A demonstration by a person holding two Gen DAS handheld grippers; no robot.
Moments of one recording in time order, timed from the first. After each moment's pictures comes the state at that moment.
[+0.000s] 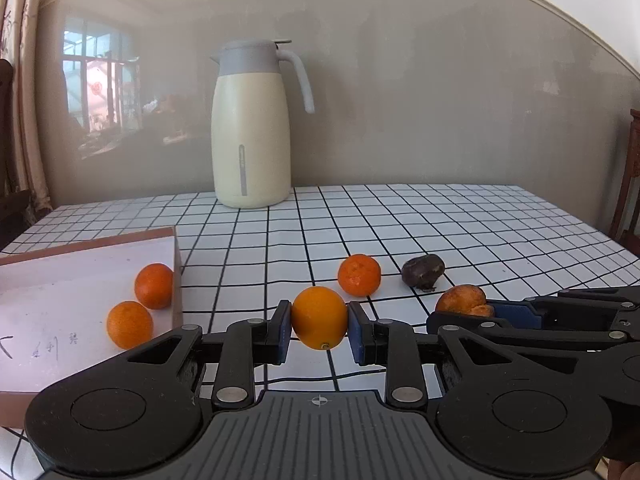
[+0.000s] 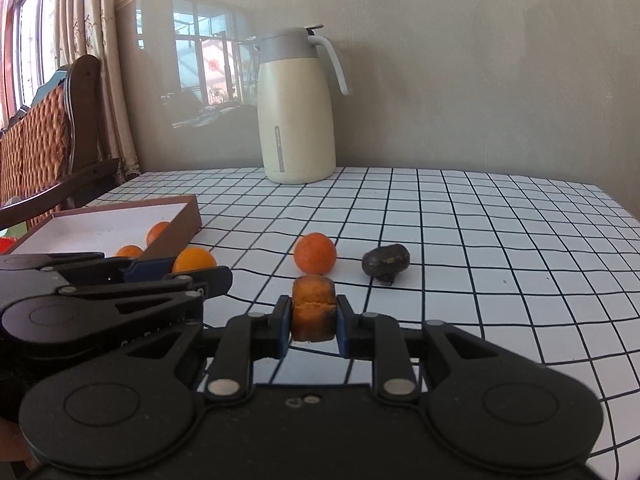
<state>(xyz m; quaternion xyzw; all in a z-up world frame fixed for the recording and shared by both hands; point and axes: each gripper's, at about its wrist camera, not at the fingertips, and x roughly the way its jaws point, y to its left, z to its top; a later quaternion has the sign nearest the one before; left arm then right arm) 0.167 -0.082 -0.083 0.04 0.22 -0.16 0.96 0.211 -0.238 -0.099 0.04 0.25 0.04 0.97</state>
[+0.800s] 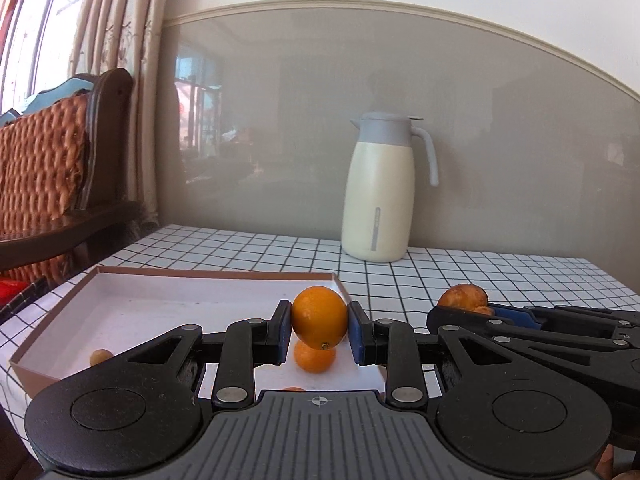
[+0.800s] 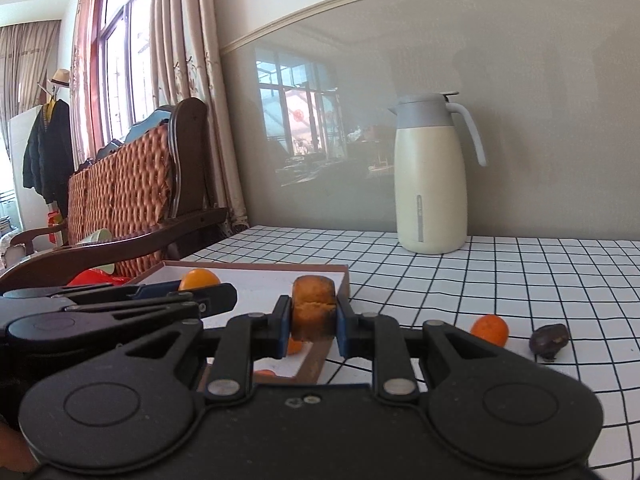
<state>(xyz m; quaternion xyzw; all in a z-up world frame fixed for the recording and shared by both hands) 0.143 0.039 -0.051 -0.01 0.16 -0.04 0.99 0.214 -0.144 -0.066 0.05 0.16 0.17 0.97</state>
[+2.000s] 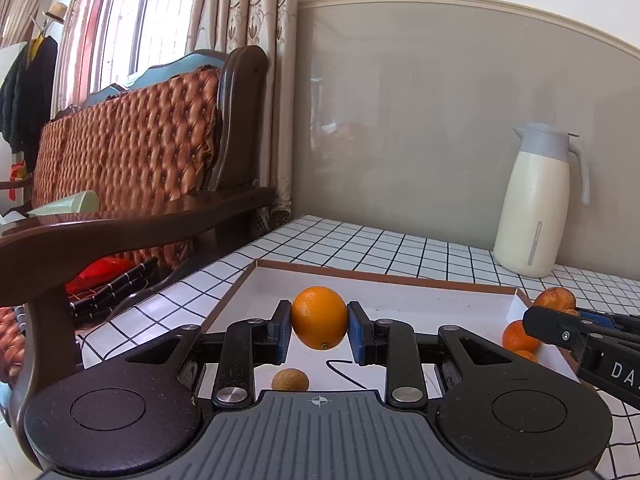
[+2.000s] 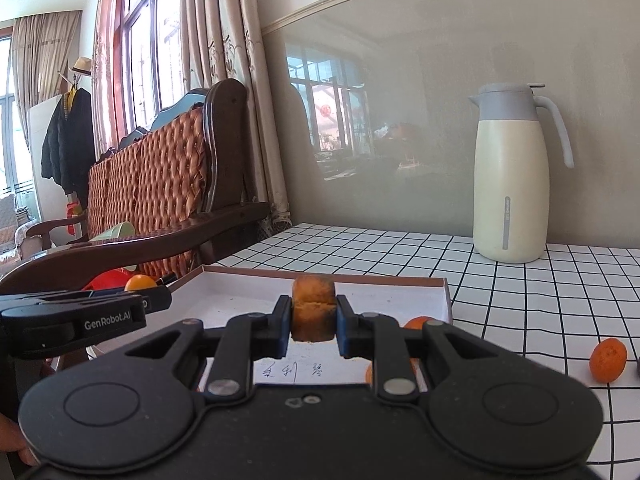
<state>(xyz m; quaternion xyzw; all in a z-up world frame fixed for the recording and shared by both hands) 0.176 0.163 -0.065 -0.03 0.17 0.10 0.98 0.261 -0.056 -0.073 0.04 0.16 0.20 0.97</state>
